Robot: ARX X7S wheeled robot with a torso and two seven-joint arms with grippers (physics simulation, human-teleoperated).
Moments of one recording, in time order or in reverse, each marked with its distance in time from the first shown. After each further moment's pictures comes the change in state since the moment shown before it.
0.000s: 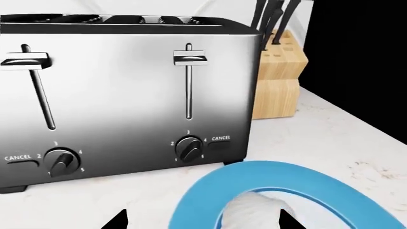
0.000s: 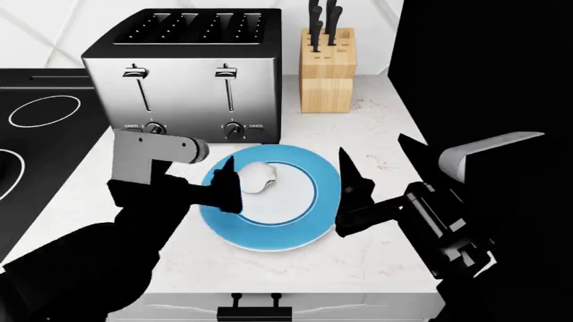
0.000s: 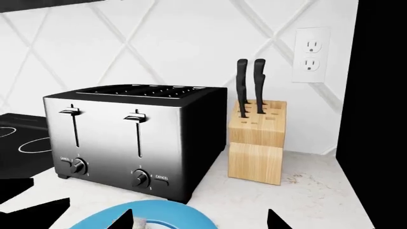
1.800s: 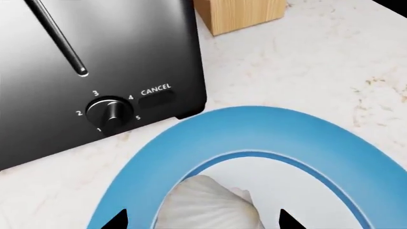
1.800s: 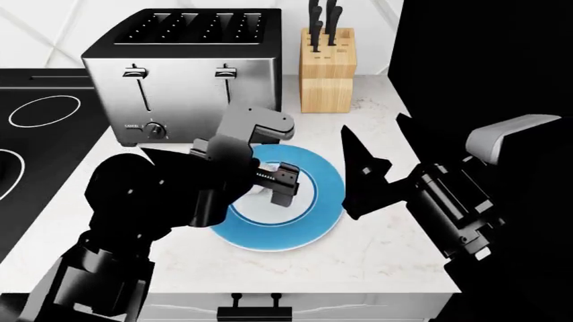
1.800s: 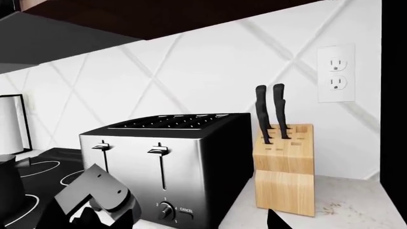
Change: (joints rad) left arm -0.466 0.216 0.317 -0.611 -0.082 -0.253 -0.153; right arm 0.001 0.037 0.010 0.137 0.036 -0.221 -0.154
